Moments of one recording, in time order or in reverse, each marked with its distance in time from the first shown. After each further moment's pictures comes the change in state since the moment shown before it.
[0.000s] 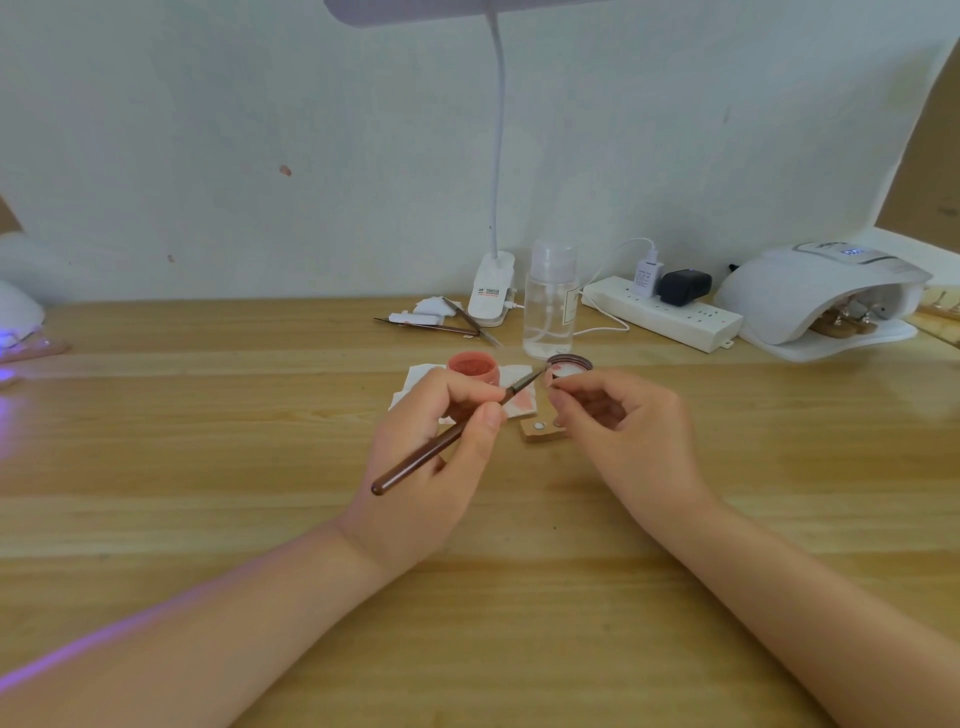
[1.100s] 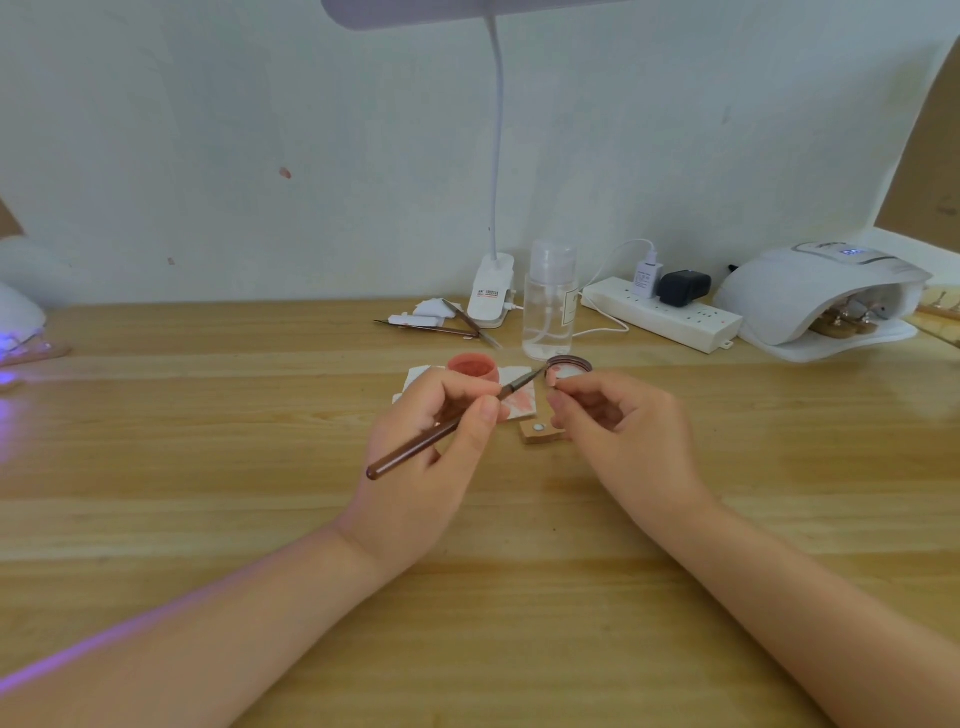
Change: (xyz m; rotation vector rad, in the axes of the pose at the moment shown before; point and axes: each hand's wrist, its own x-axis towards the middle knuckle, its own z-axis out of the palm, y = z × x) left_hand 0.000 -0.003 0.000 -0.081 0.000 -0.059; right_hand 0.001 0.000 0.002 0.022 -0.011 -0.006
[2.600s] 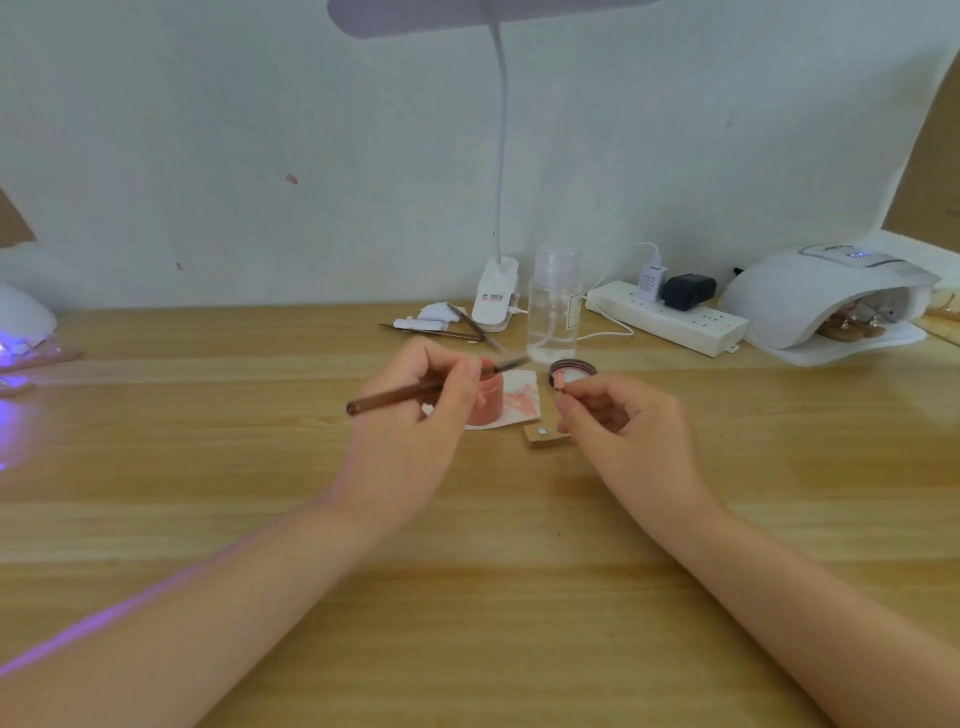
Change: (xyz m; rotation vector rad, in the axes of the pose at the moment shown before) left_hand 0.021 0.016 -0.004 0.053 0.104 -0.085; right_hand 0.001 0.003 0.000 0.024 0.002 0.039
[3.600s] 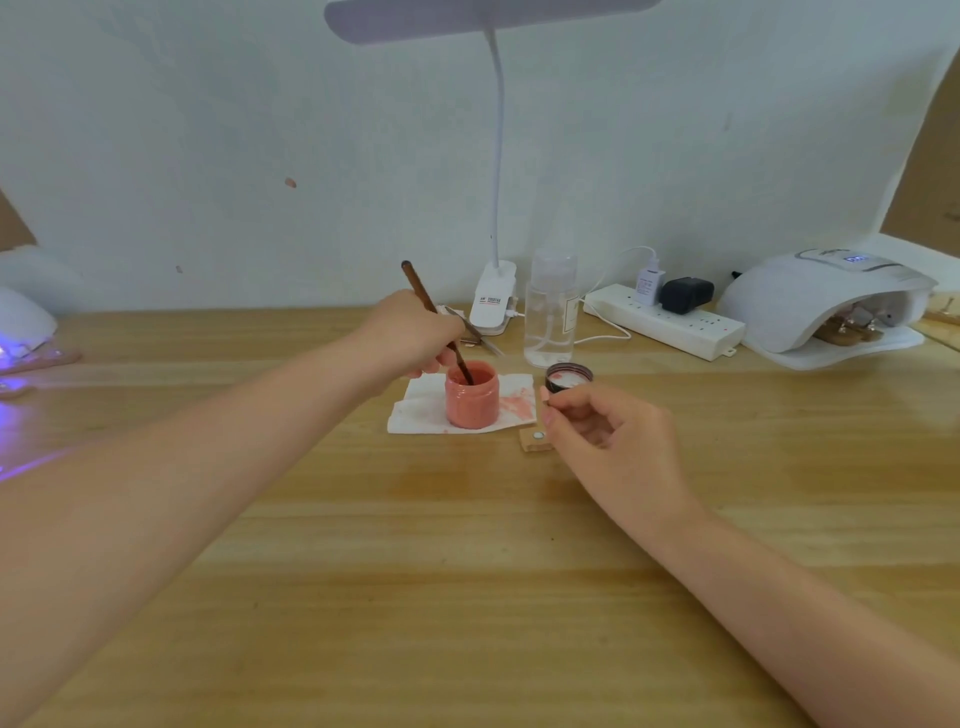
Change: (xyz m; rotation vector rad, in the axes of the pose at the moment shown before) left_hand 0.103 -0.022 -0.004 0.447 -0.244 -0.560; right_hand -0.004 -0.005 0.003 -0.051 -0.047 -0.023
